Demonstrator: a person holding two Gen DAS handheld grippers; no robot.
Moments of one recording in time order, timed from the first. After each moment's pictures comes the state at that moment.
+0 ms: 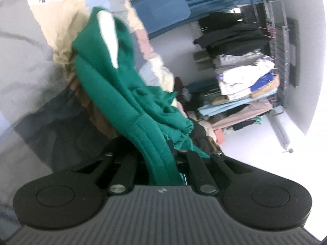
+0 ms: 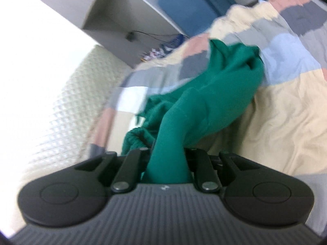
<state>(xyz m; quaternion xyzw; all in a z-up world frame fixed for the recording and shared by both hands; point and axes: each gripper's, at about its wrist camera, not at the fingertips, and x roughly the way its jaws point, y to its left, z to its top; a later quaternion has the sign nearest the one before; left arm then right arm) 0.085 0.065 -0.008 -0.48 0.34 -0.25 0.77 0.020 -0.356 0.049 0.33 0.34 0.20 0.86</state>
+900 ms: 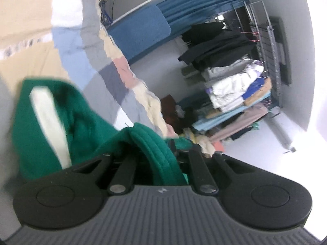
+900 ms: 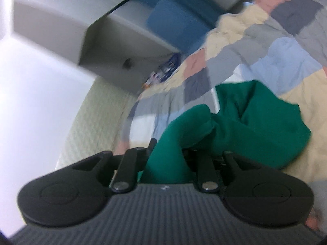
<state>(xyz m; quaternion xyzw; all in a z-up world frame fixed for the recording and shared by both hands) 0.114 0.071 0.070 -0.44 0.29 -0.24 0.81 0.102 -0.382 0.052 0.47 0.31 0.12 0.82</state>
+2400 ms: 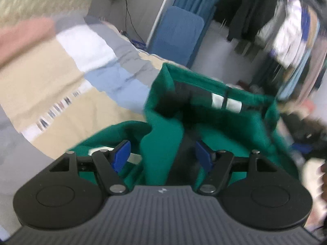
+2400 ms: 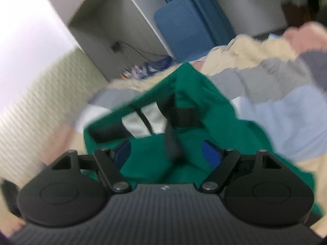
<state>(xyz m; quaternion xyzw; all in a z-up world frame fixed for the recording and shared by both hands) 0.221 0.025 -0.024 -0.14 0.30 -0.09 0.94 0.195 -0.321 -0.010 0.18 0.30 0.11 0.93</state>
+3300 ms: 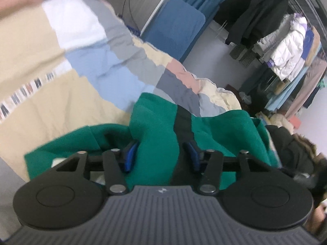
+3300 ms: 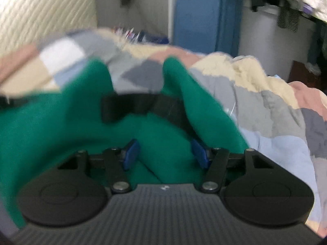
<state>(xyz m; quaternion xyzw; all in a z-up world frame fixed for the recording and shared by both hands) 0.302 0.033 -0.064 -0.25 0.32 -0.14 0.90 0.250 -0.283 -0.072 -0.06 0.34 0.13 0.93</state>
